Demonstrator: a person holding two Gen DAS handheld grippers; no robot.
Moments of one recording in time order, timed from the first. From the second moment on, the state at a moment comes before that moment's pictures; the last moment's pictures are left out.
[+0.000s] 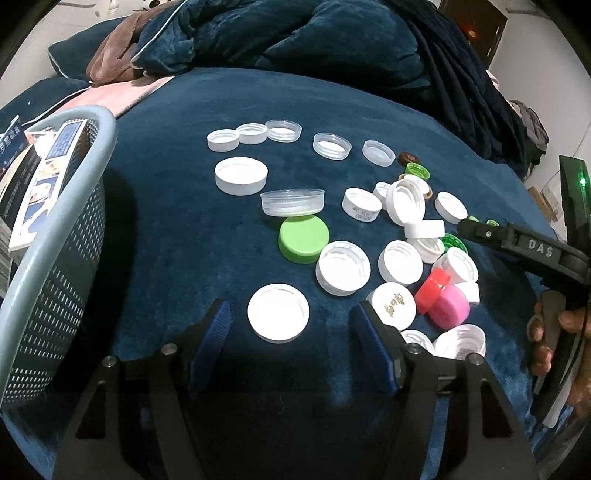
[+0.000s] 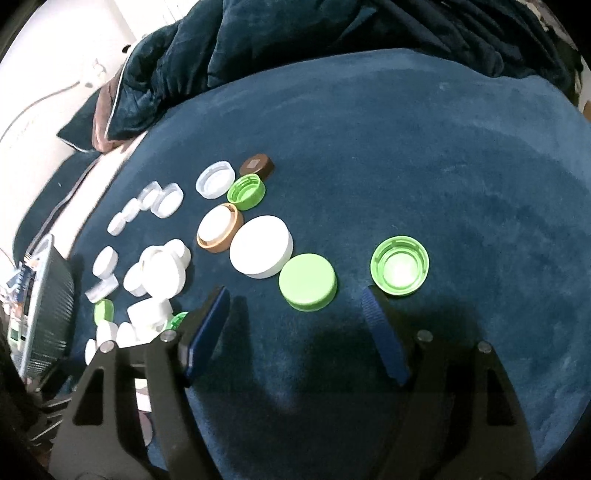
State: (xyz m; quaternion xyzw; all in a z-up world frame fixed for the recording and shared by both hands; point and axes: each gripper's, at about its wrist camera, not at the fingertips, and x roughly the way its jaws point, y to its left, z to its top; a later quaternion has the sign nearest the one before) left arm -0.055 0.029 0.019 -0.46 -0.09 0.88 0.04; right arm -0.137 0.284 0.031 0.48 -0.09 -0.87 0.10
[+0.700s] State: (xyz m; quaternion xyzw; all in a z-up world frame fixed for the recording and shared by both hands) left arm -0.025 0.015 0.063 -0.42 -0.10 0.90 0.04; right arm -0.084 0.249 0.069 0.46 -0.06 -0.88 0.10
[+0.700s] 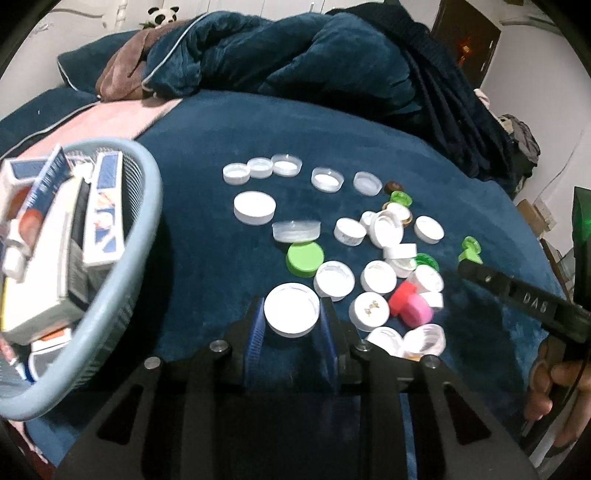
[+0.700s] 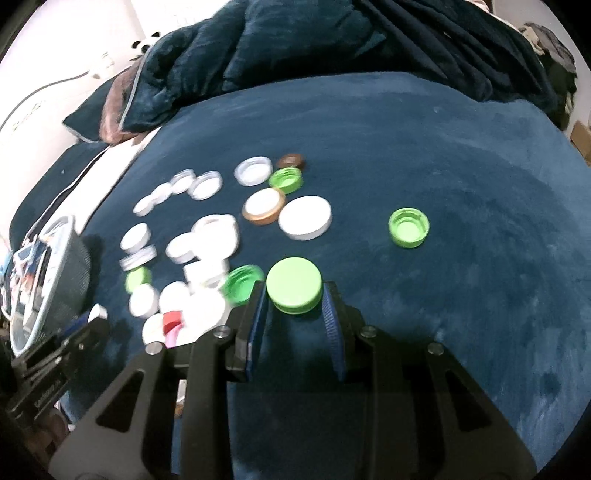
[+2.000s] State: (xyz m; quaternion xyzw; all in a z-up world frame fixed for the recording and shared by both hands) left arm 0.093 -0.201 0.116 -0.36 -0.22 0.90 -0.14; right arm -0.004 -0.022 0.126 0.44 -0.02 -0.79 0.43
